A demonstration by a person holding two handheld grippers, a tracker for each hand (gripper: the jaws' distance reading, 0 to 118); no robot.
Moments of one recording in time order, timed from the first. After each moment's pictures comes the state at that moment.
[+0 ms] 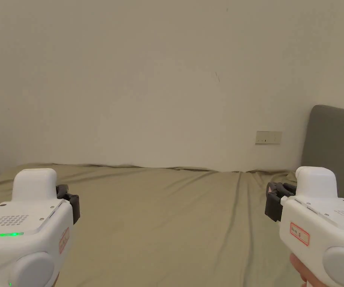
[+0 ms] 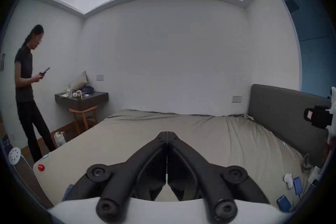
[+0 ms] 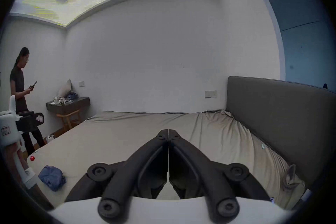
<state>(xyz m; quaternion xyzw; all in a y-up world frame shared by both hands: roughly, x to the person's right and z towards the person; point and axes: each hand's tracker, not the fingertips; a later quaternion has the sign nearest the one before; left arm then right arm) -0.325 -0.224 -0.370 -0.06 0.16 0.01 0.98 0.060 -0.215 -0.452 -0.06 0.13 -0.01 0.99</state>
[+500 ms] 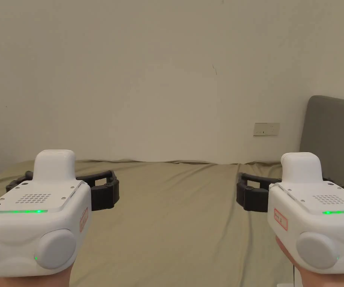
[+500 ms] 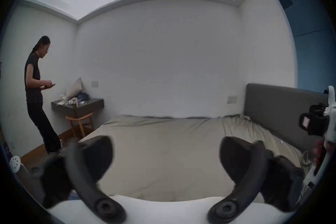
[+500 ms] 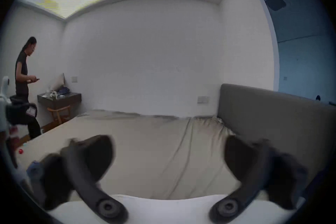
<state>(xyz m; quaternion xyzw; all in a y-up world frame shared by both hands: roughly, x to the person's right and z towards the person) -0.294 -0.212 -0.393 -0.03 0.10 -0.02 0.99 0.043 -0.220 -0.452 -0.04 0.08 0.04 1.00</state>
